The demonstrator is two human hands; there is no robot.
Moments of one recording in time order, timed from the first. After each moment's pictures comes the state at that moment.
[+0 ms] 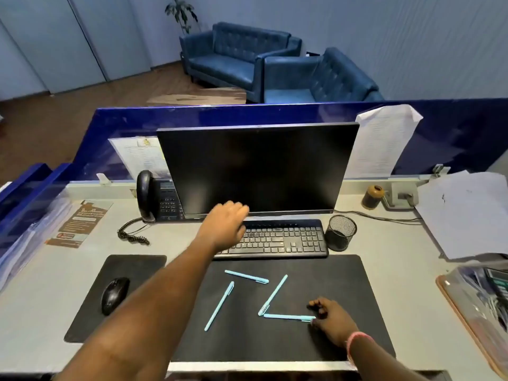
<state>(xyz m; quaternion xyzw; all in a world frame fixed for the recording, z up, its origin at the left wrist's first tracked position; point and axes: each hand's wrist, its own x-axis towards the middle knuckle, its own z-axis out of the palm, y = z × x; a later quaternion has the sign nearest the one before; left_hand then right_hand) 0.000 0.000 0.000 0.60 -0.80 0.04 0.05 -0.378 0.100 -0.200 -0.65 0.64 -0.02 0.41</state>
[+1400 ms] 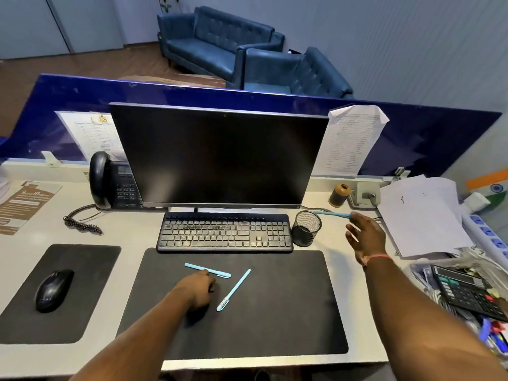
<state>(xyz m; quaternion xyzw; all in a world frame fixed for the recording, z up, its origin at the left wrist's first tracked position) -0.039 0.059 -0.171 0.66 -0.69 -0.29 -0.11 -0.438 -0.074 -0.051 -0.22 0.60 -0.58 0.51</state>
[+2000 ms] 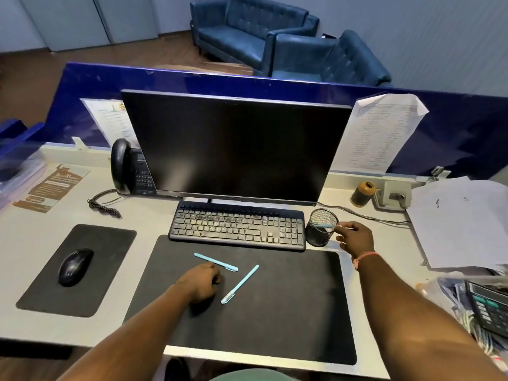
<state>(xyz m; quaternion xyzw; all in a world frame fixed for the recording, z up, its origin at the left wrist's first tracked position) -0.041 0.065 -0.168 0.69 -0.66 -0.30 -0.07 -0.418 -0.112 -0.112 -0.38 0.69 -0.38 0.48</state>
